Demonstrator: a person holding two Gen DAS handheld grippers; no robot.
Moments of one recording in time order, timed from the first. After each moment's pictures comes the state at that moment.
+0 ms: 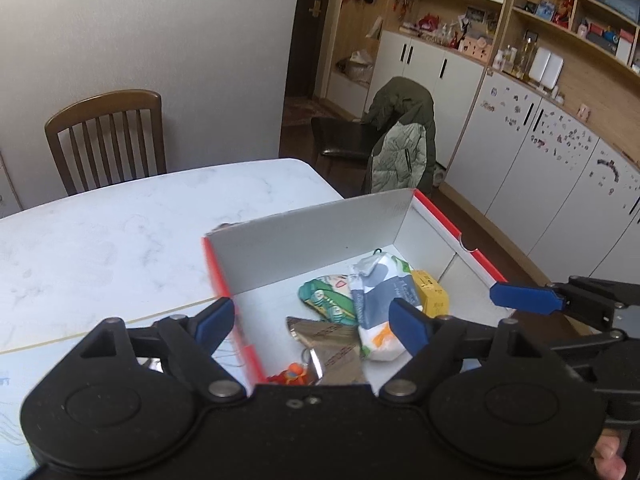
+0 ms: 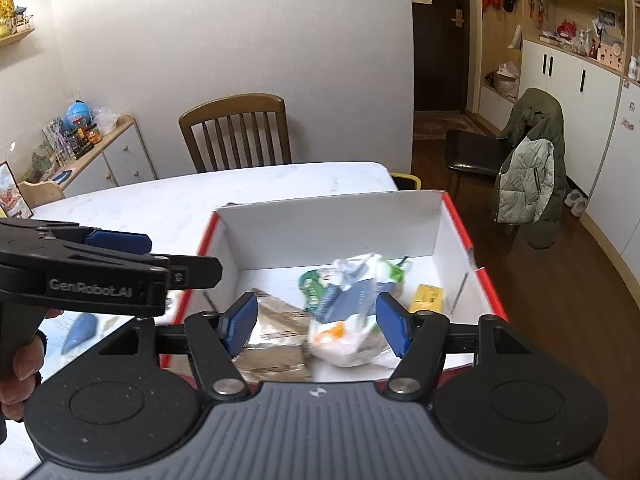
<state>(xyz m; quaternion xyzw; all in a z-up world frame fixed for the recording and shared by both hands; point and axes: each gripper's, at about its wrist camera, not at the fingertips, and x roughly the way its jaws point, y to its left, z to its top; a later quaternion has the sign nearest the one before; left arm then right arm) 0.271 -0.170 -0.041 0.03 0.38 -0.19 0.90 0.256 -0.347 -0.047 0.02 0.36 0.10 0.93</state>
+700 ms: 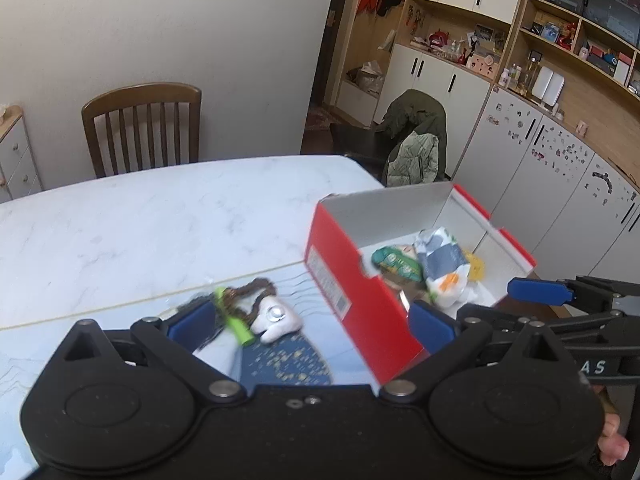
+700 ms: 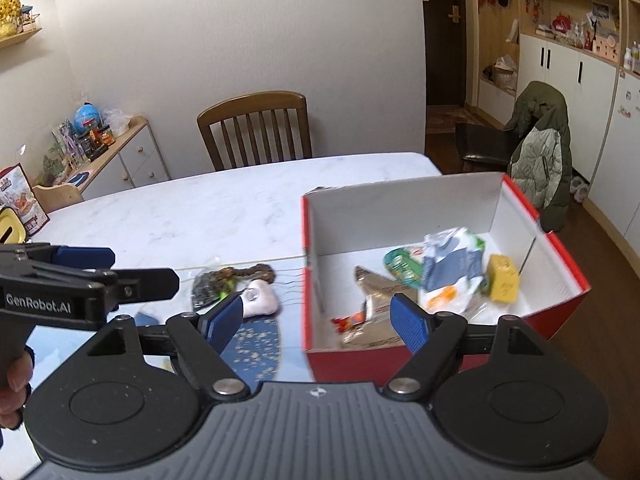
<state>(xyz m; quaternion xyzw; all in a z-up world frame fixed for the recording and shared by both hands) 0.235 -0.039 -0.033 0.01 0.38 -0.20 0.91 0.215 -0.242 -0.041 0.04 0.36 0.08 0.93</state>
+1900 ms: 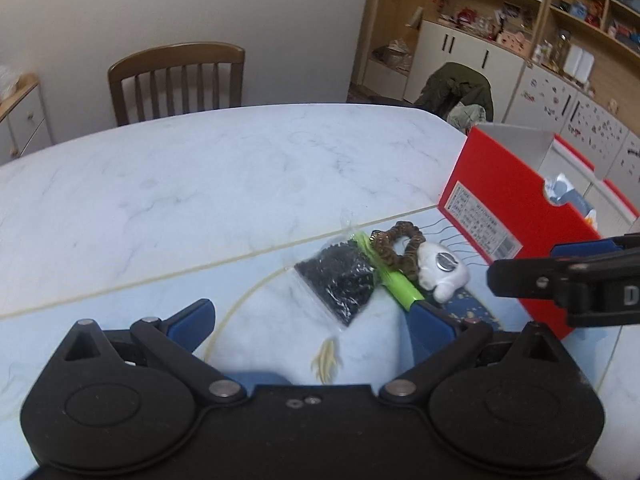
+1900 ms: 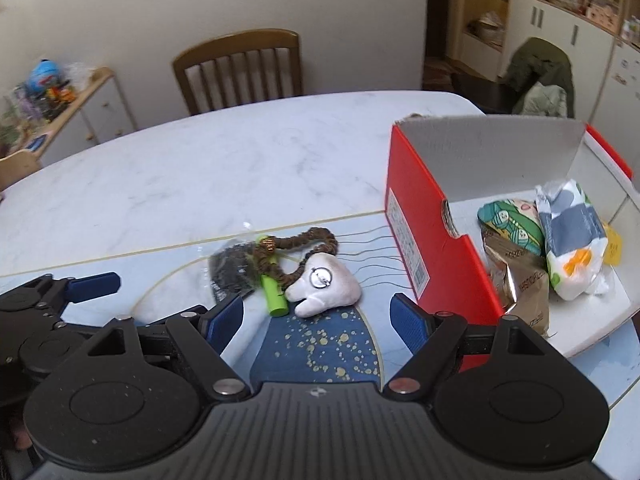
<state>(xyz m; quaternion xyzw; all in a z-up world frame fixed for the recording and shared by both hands) 0.309 0.056 -0.152 0.04 0.39 -0.18 0.90 0.296 -0.114 -0.125 0.03 0.43 0.01 0.90</state>
